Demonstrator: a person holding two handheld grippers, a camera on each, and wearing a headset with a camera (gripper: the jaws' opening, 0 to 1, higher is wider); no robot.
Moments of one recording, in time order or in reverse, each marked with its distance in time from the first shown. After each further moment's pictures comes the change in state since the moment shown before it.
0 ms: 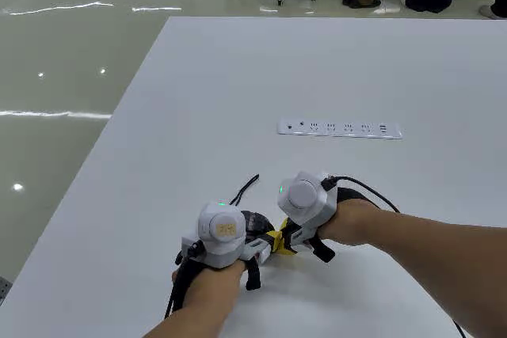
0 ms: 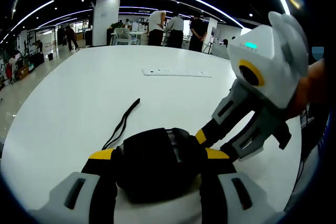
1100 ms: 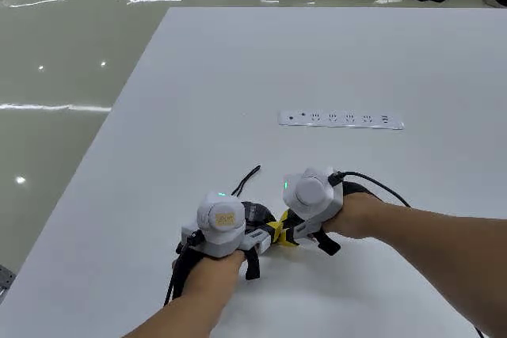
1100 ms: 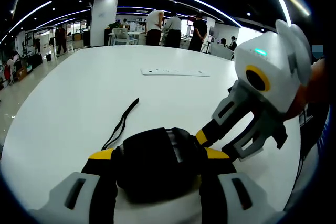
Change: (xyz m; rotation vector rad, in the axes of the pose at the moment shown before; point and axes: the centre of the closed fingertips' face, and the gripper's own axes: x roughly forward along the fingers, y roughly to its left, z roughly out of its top) left arm 0.001 -0.001 0.001 0.003 -0.001 -0.014; right arm -0.001 -0.001 0.000 -0.071 -0.048 0.004
